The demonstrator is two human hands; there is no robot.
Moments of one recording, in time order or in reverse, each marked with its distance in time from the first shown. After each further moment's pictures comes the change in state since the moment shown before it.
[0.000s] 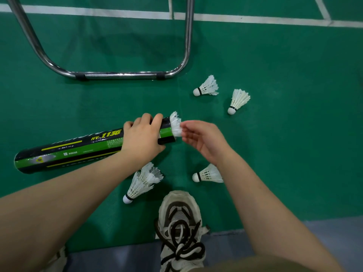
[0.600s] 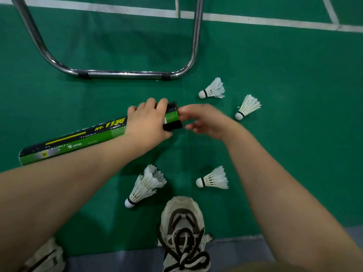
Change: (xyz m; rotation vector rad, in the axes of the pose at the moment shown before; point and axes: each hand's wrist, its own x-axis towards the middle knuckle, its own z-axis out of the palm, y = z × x) left_hand 0.033 -0.009 -0.022 -0.040 0.038 0.016; right_hand 0.057 -0.039 0.011 -0.535 -0.125 0.167
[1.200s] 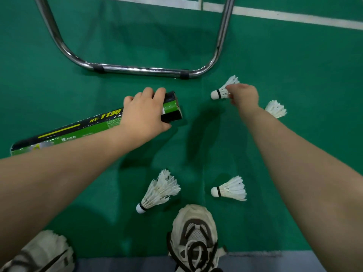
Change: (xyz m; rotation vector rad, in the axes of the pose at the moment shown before) left_hand 0.022 -0.048 -0.008 0.007 -0.013 -0.093; right_hand 0.089 -0.012 -0.056 -0.026 0.699 -0.098
